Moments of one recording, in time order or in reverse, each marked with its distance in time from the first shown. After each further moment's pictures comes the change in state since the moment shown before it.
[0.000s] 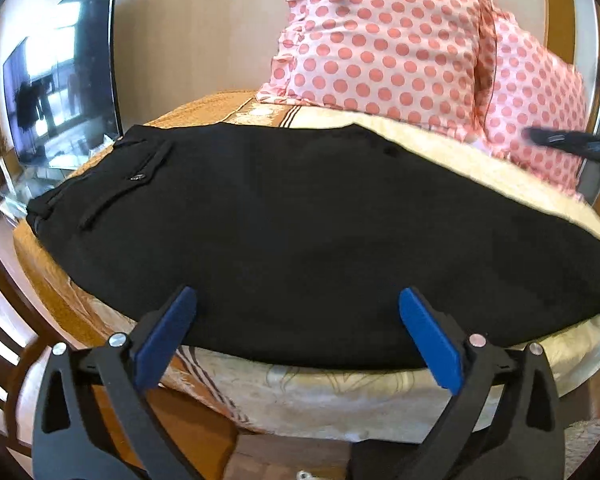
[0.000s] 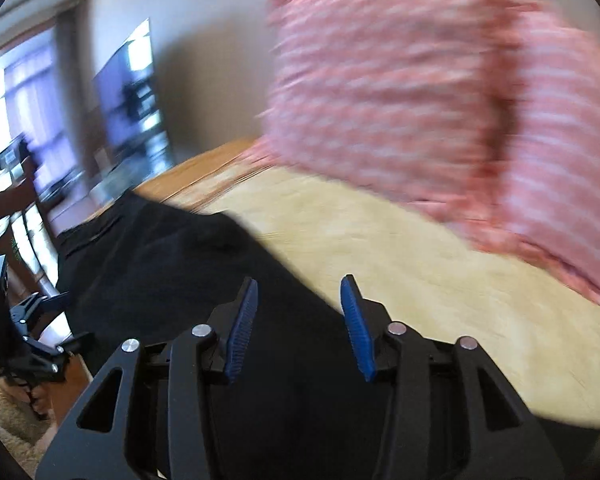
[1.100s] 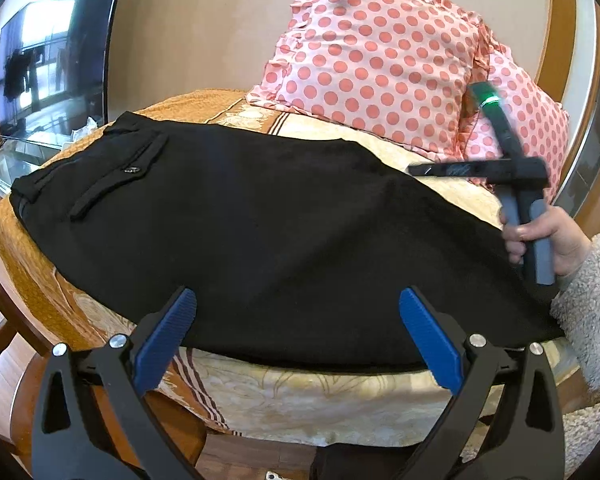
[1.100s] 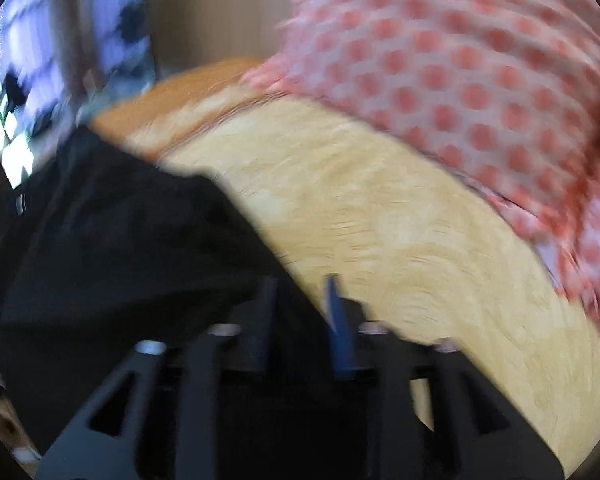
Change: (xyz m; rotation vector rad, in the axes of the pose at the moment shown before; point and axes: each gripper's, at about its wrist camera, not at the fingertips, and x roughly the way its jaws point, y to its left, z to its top) left arm -0.004 0.016 0.009 -0.068 -0.006 -0.123; right arm 0.076 -0.005 0.028 0.057 0.115 -0.095
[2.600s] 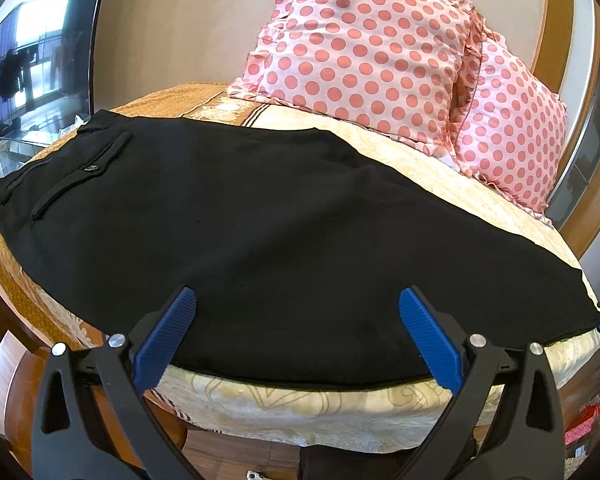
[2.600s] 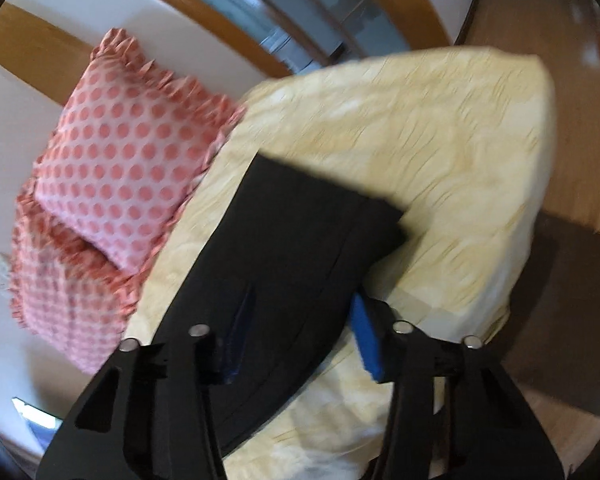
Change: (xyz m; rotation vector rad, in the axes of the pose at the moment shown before) left arm 0.015 -0.031 -0.001 0.014 0.027 0.007; right arm -0.306 -0.273 -0.387 1.341 -0.423 -0.335
